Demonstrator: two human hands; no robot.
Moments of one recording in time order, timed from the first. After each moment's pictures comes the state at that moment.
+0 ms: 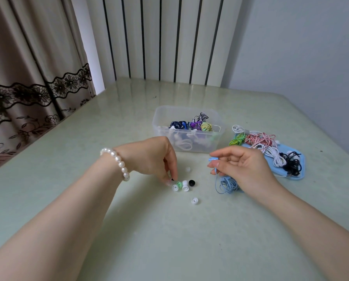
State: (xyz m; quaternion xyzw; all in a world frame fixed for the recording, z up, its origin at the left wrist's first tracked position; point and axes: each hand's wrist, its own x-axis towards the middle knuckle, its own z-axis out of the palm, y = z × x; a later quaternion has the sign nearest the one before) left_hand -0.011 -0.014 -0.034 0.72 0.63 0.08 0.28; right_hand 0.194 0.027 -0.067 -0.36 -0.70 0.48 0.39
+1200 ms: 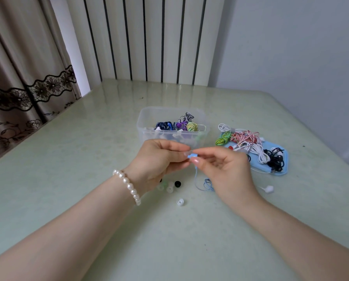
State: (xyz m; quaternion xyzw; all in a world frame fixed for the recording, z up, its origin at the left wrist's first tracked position) left_hand 0.040 -0.009 -0.054 0.33 0.51 0.56 0.56; right_hand 0.183 0.011 -0.073 -0.34 -0.70 0.38 0.50
